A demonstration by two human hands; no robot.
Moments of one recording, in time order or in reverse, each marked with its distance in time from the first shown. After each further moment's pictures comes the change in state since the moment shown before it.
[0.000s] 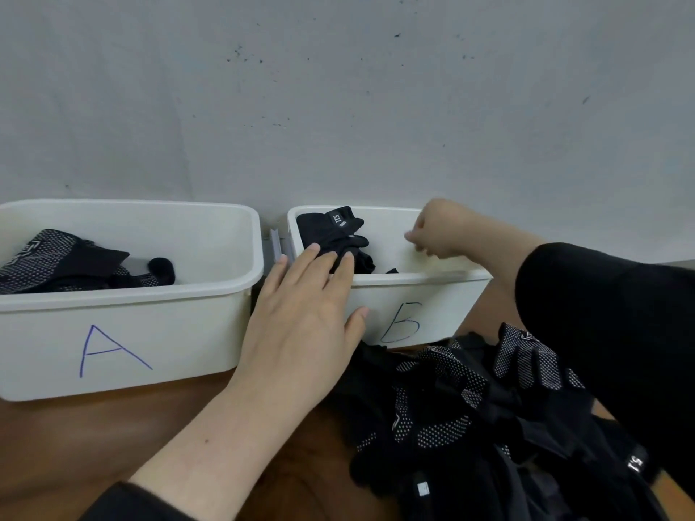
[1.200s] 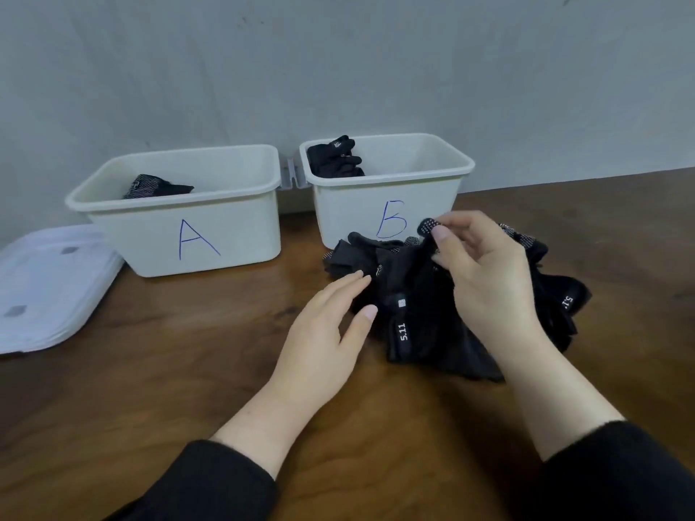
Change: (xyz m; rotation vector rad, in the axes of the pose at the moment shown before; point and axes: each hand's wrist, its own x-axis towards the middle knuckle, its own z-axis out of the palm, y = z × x) left_hand -0.159 0.072 -0.056 -0.663 -0.238 -0.212; right_hand -0.277 0.036 0.100 1.180 0.555 -0.246
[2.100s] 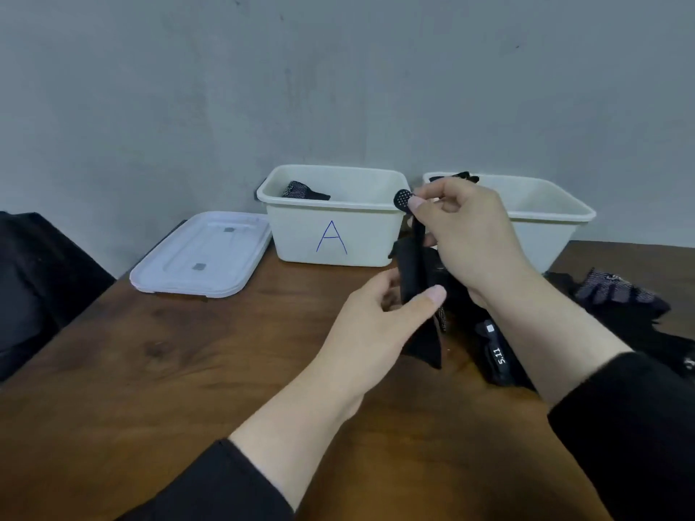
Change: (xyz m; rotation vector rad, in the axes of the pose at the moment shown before) left_hand -0.061 0.049 -0.121 -0.639 0.079 -0.374; right_hand -0.006 -0.121 0.128 0.012 -0.329 -0.058
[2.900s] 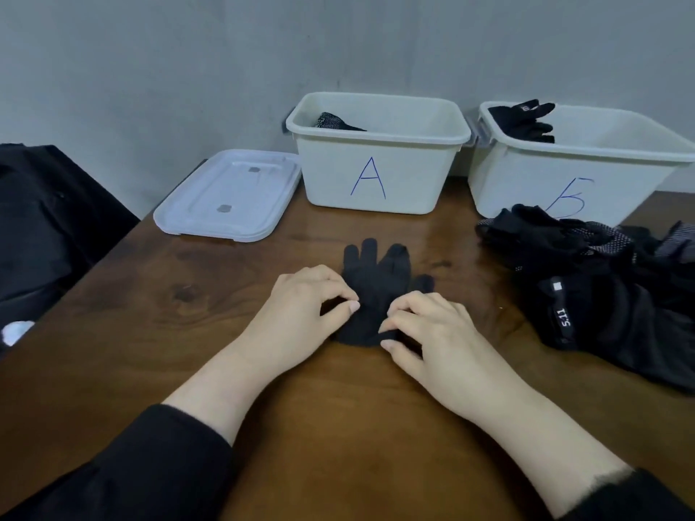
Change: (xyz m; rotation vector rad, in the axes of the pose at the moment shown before) left_hand 0.000 -0.102 -0.127 0.926 0.027 0.242; right_hand -0.123 0.097 0.058 -0.652 -0.613 -0.272
